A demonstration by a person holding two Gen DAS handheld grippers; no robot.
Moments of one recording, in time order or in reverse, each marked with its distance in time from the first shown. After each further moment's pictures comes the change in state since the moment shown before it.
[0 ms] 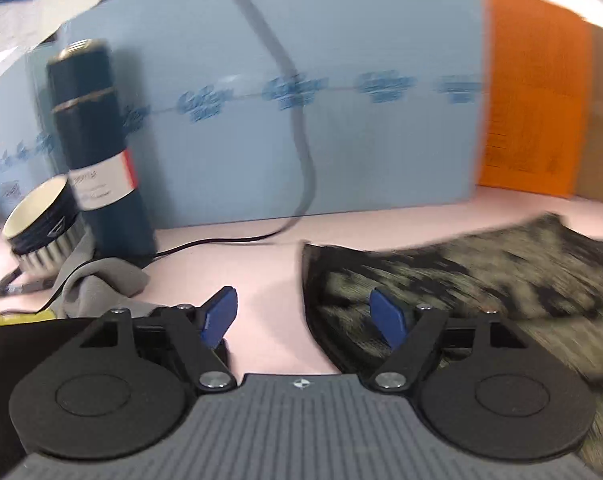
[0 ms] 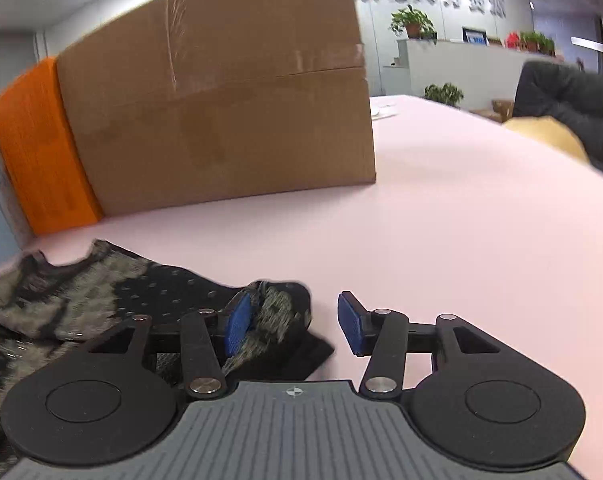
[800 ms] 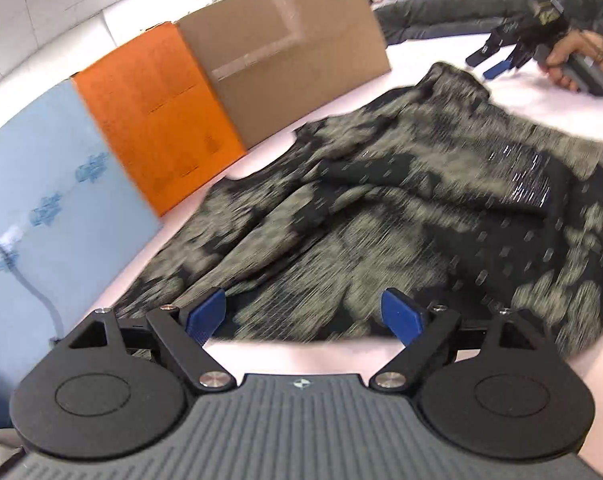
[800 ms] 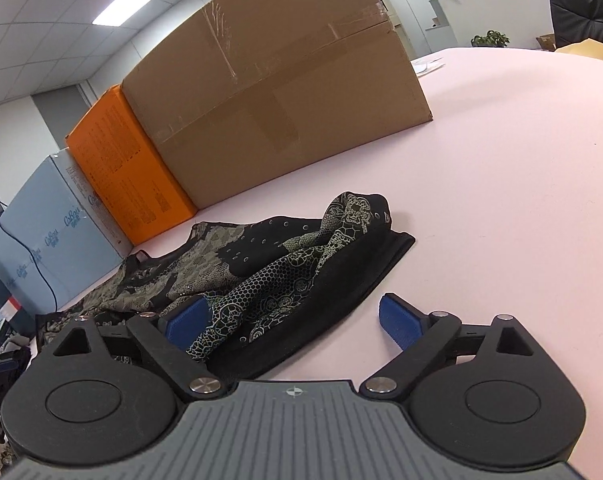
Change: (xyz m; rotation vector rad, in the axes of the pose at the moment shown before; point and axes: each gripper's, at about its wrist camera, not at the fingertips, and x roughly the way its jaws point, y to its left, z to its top) left arm -0.075 -0.111 -0.063 0.722 -0.121 -0.458; right arm -0.026 -0.004 -0.037 0.154 0.034 0.265
